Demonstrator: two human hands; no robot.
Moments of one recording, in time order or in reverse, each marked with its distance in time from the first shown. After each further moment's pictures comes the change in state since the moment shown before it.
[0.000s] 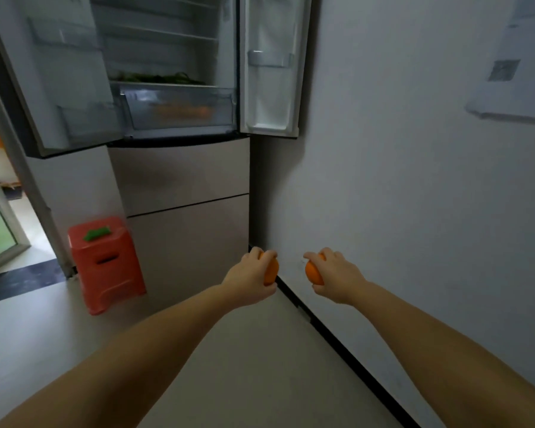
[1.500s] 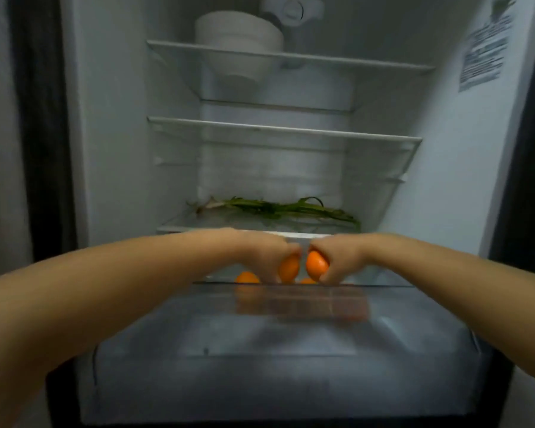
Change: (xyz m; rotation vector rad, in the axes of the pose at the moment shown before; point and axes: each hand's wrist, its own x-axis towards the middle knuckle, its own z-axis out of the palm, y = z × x) left_hand 0.707 -0.565 -0.409 0.634 -0.129 -0.190; right_hand 1.026 -0.202 -0.268 -0.215 -0.010 -0.643
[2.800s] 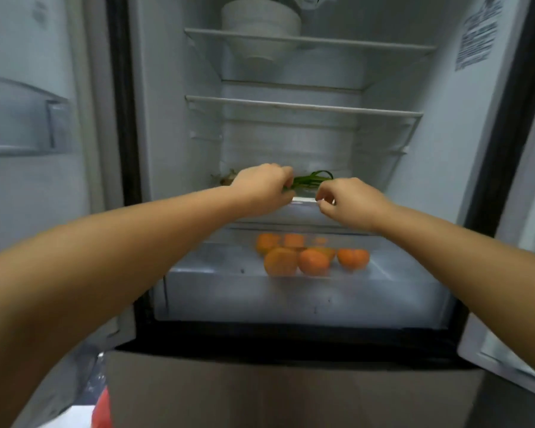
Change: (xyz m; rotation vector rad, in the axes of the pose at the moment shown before) left_hand -0.095 0.027 -0.035 -0.071 0.541 -0.306; right_hand -0.082 -0.057 -0.013 0.118 0.562 0.037
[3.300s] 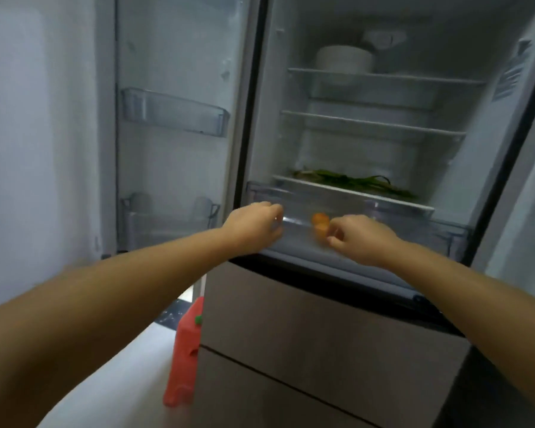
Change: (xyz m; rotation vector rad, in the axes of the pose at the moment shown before) left_hand -0.240 0.081 -0.074 0.007 -0.030 -0.384; right_hand -0.167 -0.076 -0.041 0.035 -0.190 -0.254
